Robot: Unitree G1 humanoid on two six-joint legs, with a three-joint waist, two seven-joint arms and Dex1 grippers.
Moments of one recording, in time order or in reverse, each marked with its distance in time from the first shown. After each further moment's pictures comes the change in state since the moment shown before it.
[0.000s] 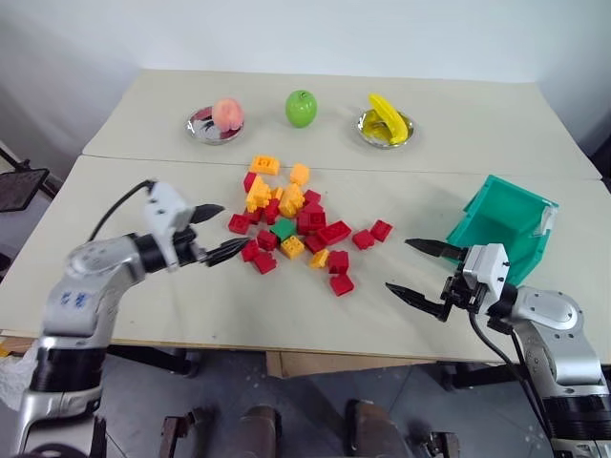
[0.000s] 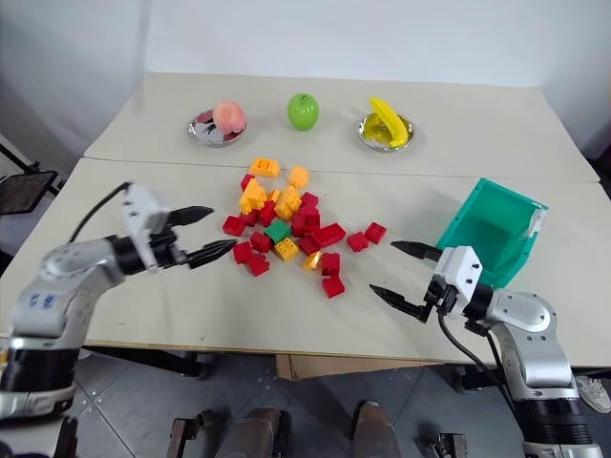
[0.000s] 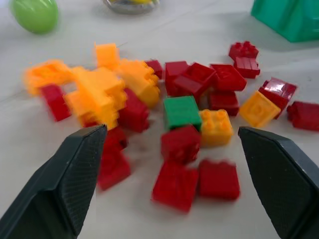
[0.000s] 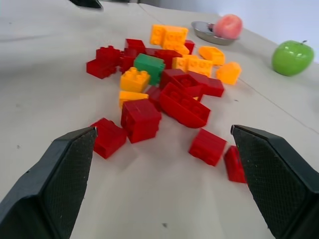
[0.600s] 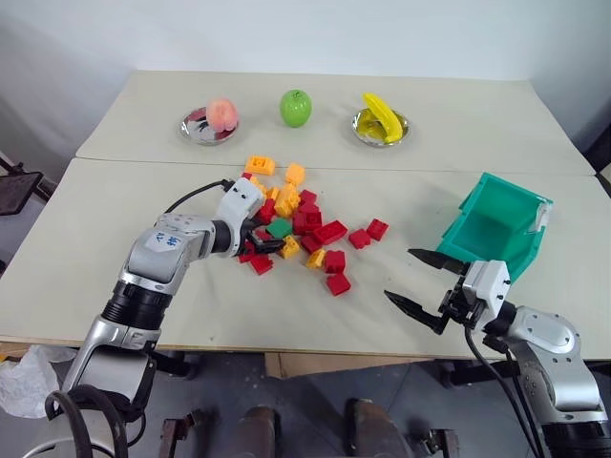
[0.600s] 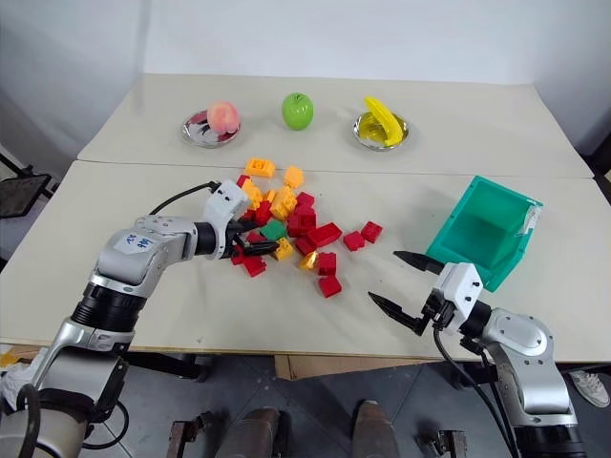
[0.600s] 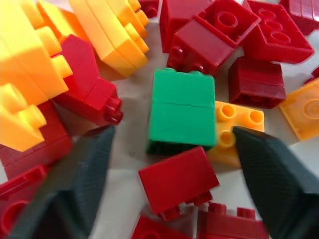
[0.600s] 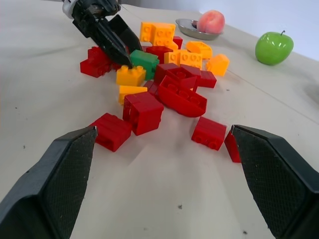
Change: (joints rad) left arm -0.263 -0.123 -0.207 0.253 0.142 0.168 0.090; right arm 0.107 0.046 0.004 -0.093 -0.010 -0.017 -0.103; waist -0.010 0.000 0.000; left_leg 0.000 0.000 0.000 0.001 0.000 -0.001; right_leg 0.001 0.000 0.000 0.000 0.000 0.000
